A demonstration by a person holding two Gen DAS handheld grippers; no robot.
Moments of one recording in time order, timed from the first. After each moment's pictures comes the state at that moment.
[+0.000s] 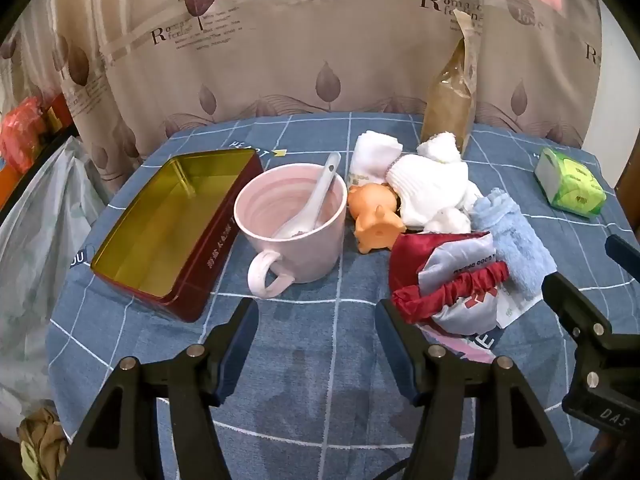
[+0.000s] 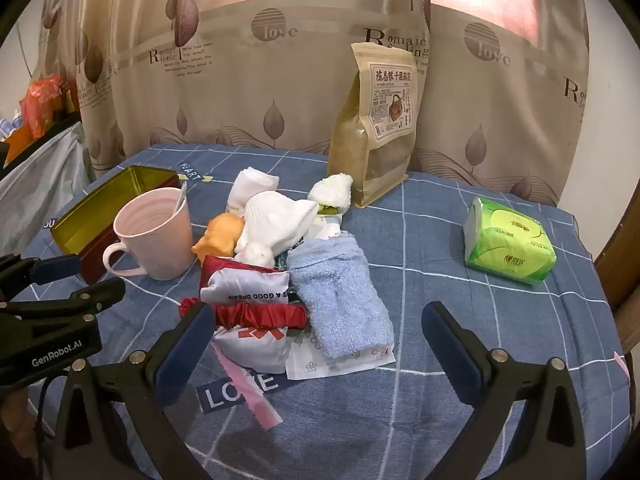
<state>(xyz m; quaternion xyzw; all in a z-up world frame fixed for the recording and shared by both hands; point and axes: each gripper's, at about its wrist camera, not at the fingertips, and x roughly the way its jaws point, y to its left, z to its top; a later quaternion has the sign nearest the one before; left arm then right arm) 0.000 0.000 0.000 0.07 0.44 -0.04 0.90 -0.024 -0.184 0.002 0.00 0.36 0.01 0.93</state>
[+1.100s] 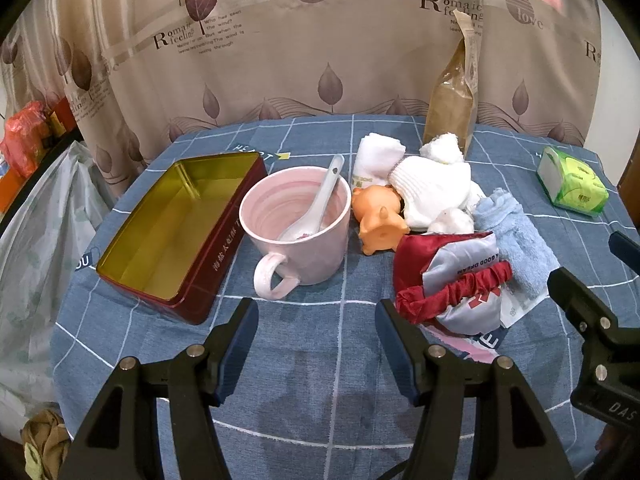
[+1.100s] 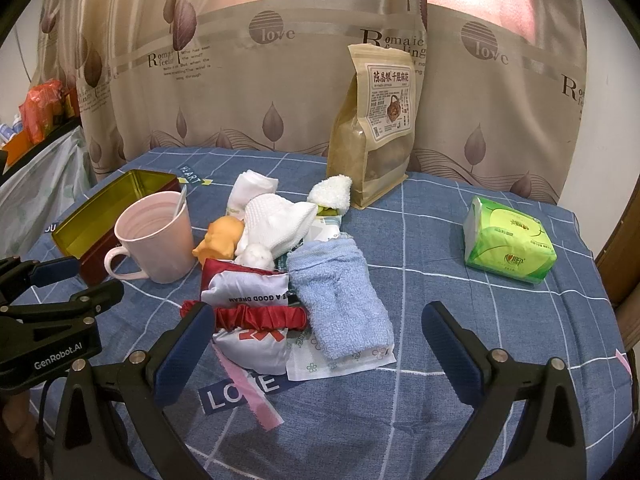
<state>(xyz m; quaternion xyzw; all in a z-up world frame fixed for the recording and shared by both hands) -0.001 0.000 0.002 0.08 0.43 -0.04 0.90 -0.025 -0.185 0.003 0.01 0.36 0.01 0.93</state>
